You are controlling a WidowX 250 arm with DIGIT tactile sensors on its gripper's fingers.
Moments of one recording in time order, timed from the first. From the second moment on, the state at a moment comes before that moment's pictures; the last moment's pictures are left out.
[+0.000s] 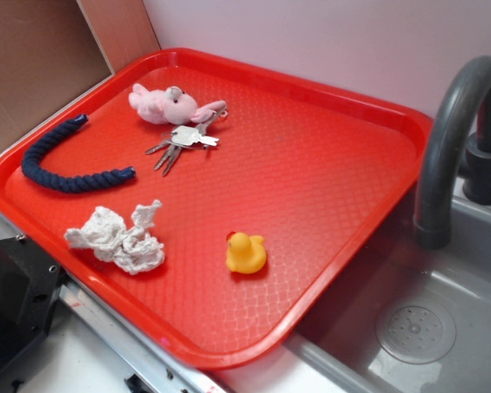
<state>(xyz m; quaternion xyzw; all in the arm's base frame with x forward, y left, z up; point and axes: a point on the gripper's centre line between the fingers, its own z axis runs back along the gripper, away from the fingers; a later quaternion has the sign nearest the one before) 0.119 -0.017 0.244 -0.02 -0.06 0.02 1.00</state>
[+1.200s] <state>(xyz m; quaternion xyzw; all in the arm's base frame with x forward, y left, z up) 0.174 -0.093 0.170 -0.01 -0.14 -0.43 0.89</state>
